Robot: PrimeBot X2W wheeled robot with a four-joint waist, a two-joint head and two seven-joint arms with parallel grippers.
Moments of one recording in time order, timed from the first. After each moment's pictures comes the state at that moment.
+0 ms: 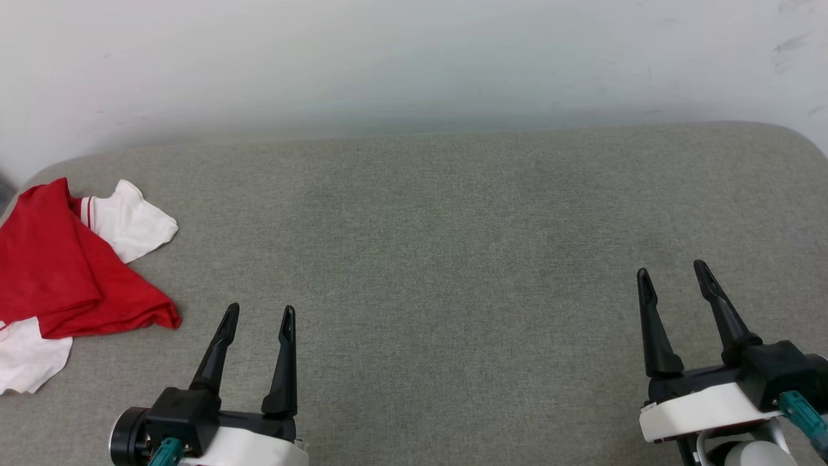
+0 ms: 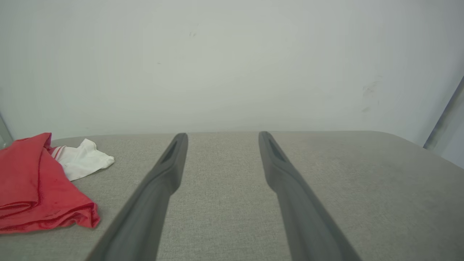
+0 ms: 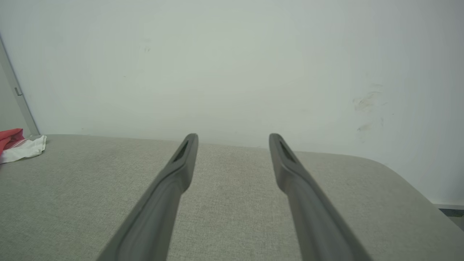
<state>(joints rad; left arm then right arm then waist) 0.07 0.05 -0.05 -0.08 -0.15 -0.10 -0.25 -0.04 -0.05 0.00 0.03 0.03 0.13 -0.25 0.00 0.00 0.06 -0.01</state>
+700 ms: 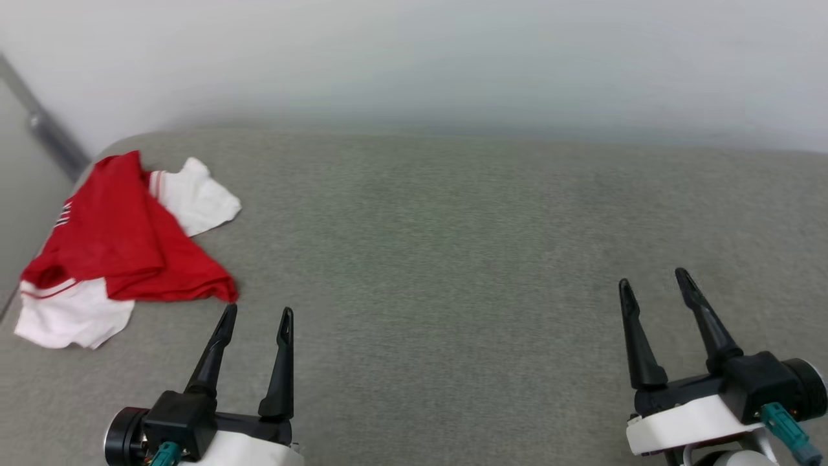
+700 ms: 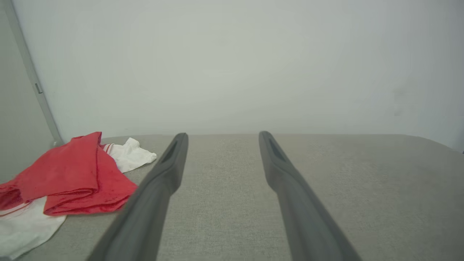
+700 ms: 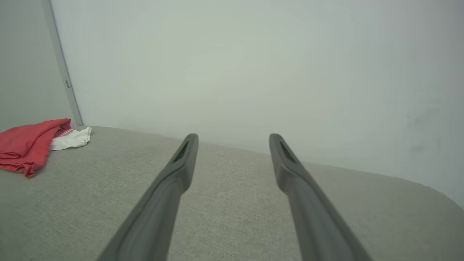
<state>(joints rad) 0.08 0.05 -0.04 -0.08 -0.11 -0.11 -0.26 -0.01 -0.05 0.03 0.02 0.00 0.13 -0.26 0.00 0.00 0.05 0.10</state>
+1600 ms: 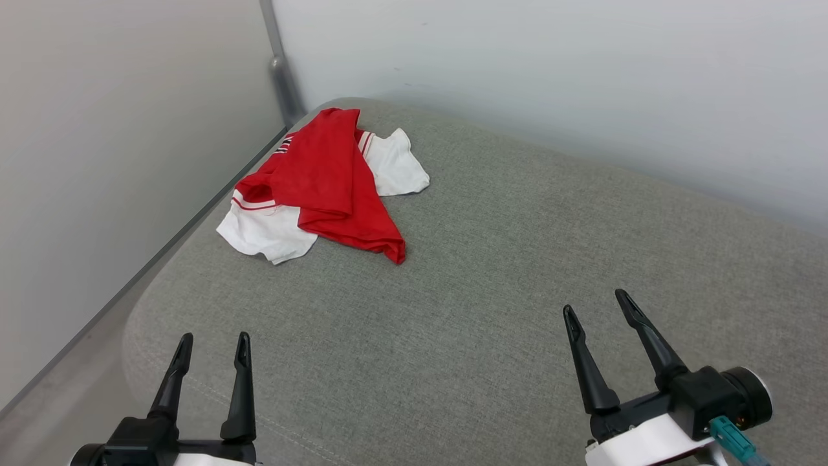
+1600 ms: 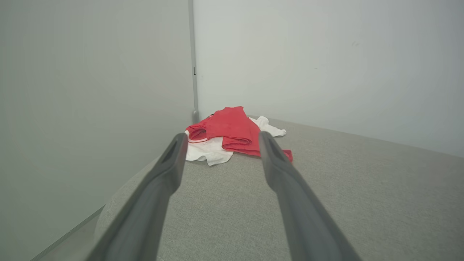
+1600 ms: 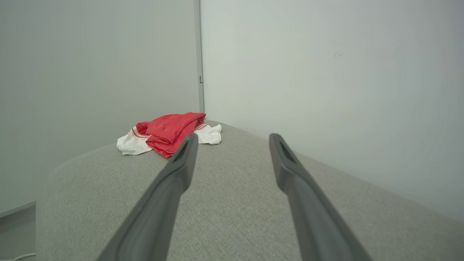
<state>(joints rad) 0.14 0.05 0.06 -0.08 -0.11 -0.12 -0.26 0.01 -0.05 0.16 0.04 0.02 0.13 -0.26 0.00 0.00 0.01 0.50</state>
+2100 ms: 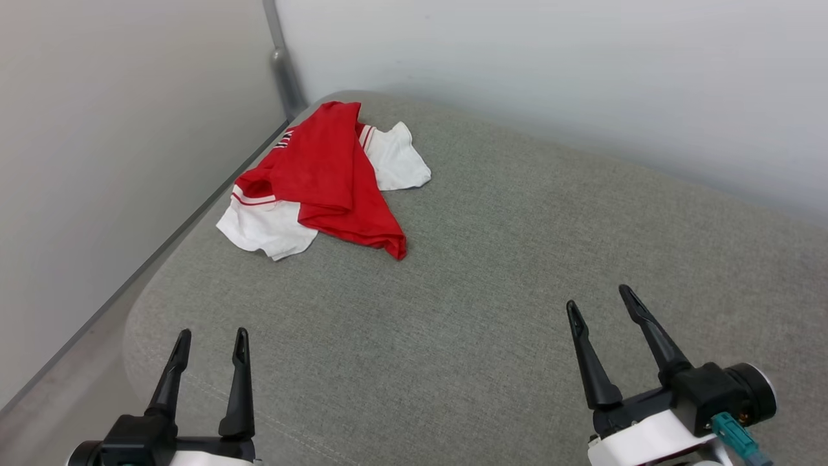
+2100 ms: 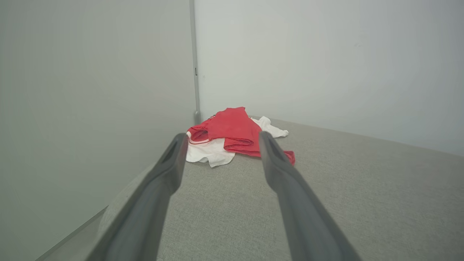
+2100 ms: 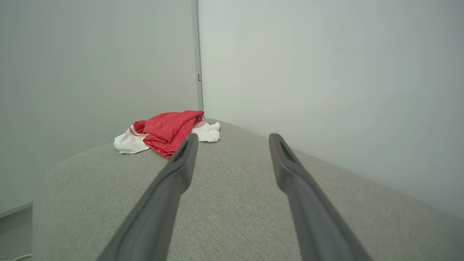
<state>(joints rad) 0.14 0.05 0.06 -0.09 -0.12 -0.12 -0.26 0.00 -0.05 0.16 0.04 0.02 0.13 -0.26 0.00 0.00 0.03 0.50</state>
